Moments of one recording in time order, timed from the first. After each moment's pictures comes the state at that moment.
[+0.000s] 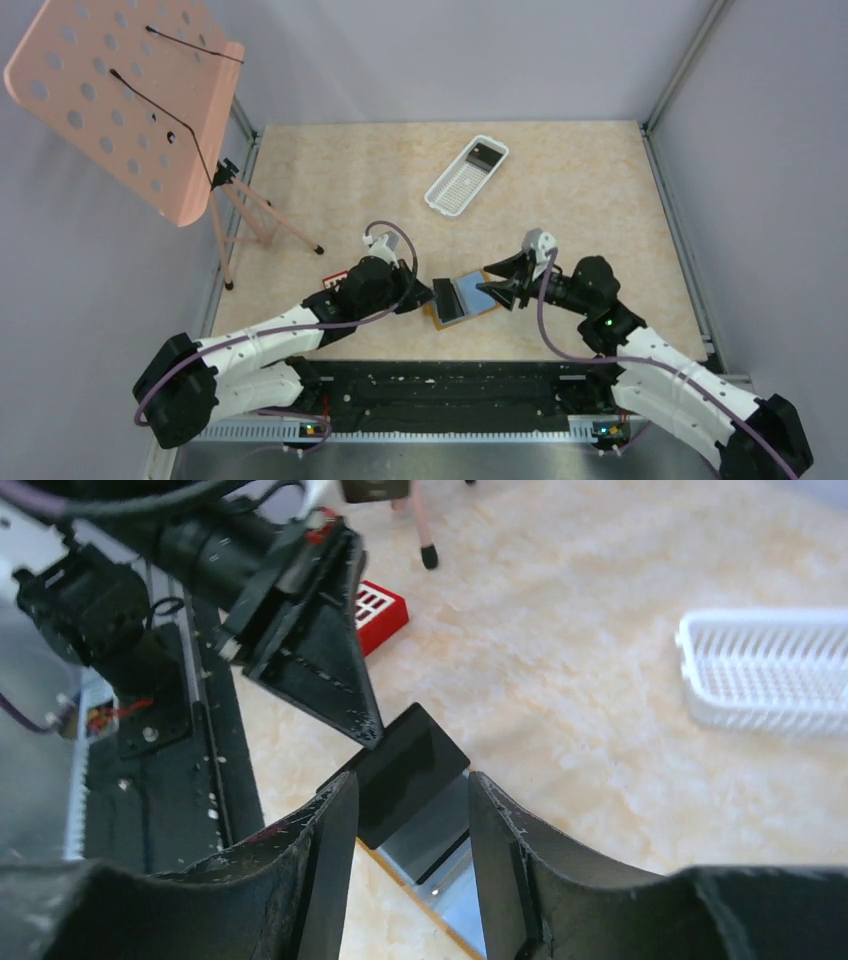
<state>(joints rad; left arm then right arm) -0.84 1.05 0.46 0.08 0.04 -0.98 0.55 0.78 0.36 0.34 -0.57 0.16</state>
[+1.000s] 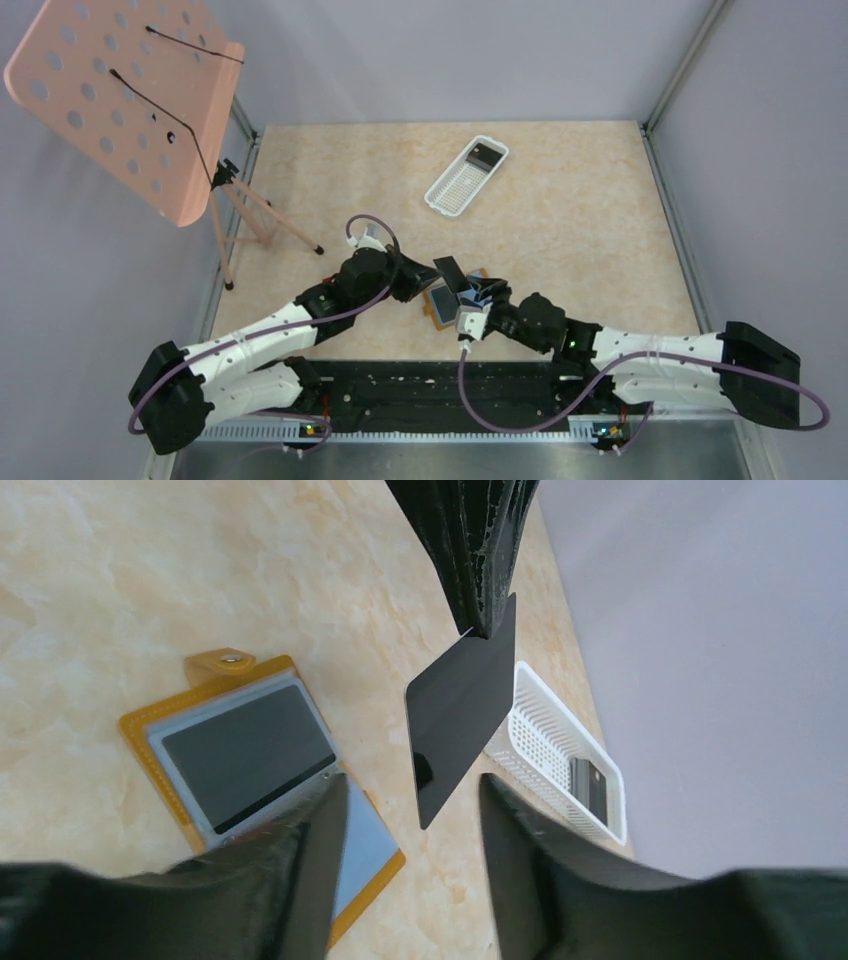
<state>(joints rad) -0.84 1.01 0.56 0.03 -0.05 -1.43 1.16 0.95 0.28 0.47 0.17 -0.82</state>
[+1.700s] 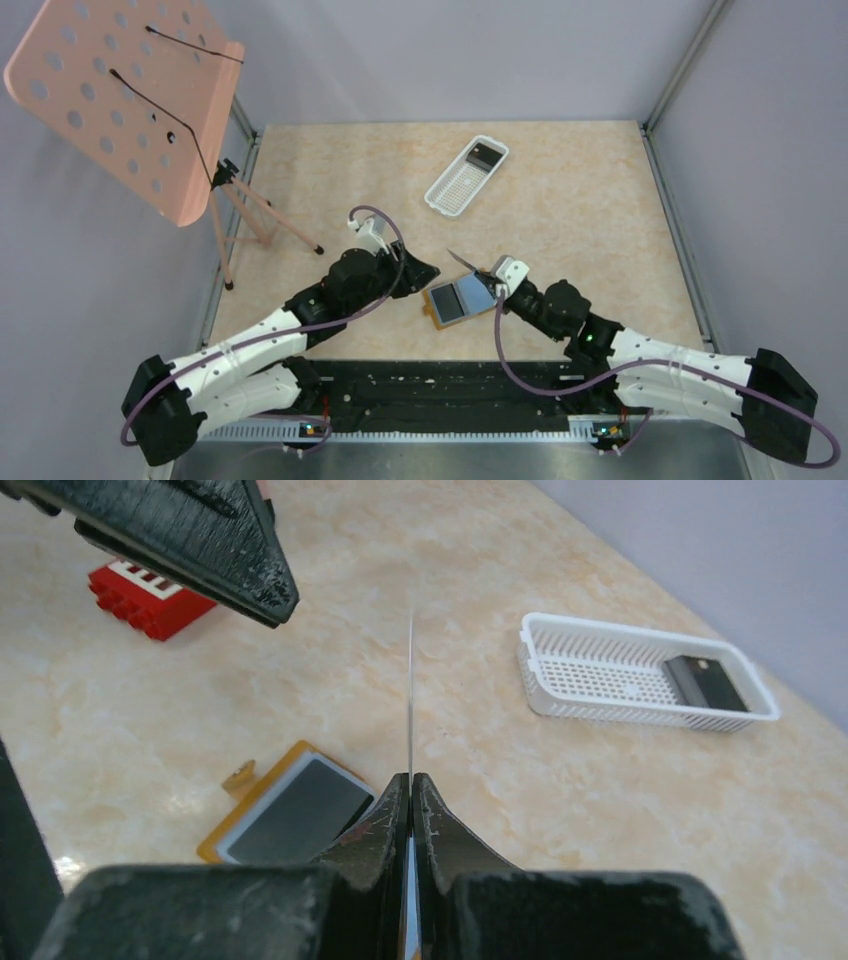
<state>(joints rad) -0.83 0.93 0.54 0.06 -0.04 -0.99 1.01 0.82 0.27 0.50 0.15 -0.30</state>
